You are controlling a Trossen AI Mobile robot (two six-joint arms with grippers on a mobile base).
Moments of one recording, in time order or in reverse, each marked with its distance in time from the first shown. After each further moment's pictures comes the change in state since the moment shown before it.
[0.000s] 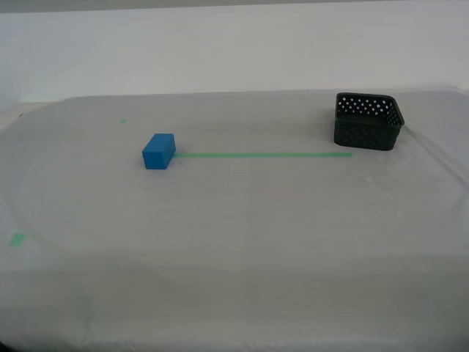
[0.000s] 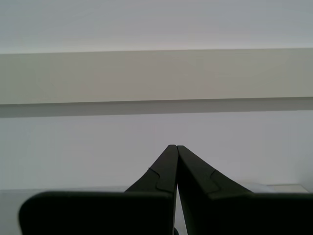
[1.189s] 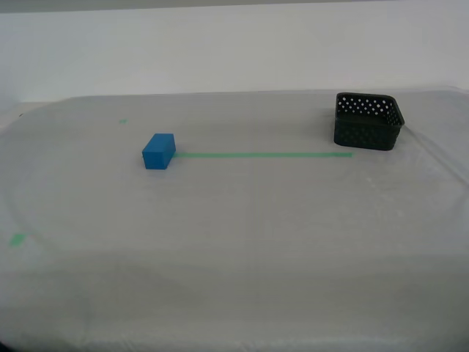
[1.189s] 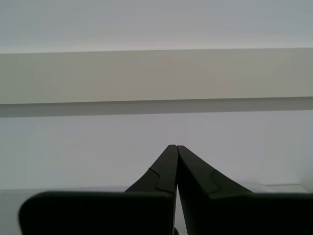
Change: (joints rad) arm 0 0.000 0.000 0.000 0.000 0.000 0.000; arm 1 0.000 0.000 0.000 0.000 0.000 0.000
